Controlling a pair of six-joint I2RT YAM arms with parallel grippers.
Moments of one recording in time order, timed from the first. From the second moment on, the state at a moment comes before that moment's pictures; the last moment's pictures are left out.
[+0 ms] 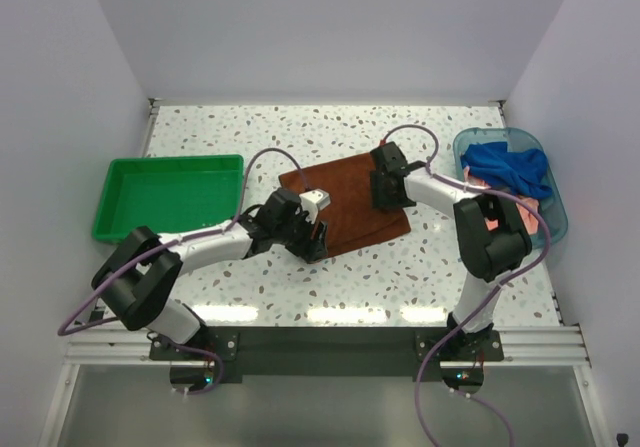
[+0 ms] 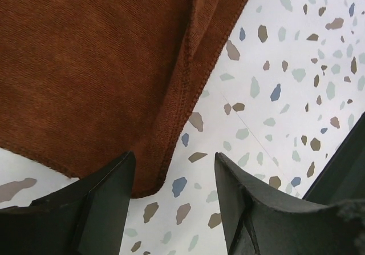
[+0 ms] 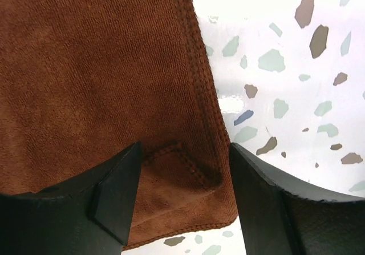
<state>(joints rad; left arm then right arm) -0.71 1.50 0.75 -0.04 0.29 -0.25 0.42 1.83 1.19 -0.47 0.30 0.32</state>
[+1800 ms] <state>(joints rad) -0.69 1.61 0.88 -0.22 0.06 -0.28 0.35 1.49 0.91 -0.47 0.08 0.52</state>
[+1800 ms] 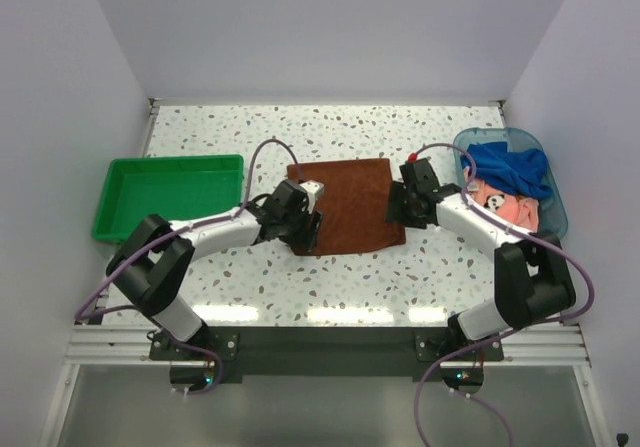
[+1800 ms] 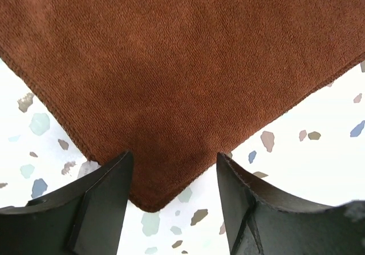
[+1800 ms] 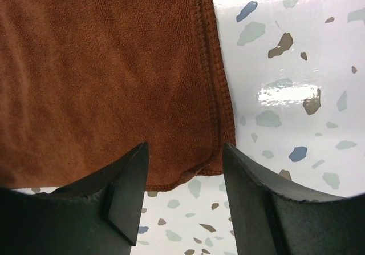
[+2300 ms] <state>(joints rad) -0.69 1.50 0.79 -0.26 0.03 -0.52 0.36 1.49 0.79 -0.47 0.09 0.57</state>
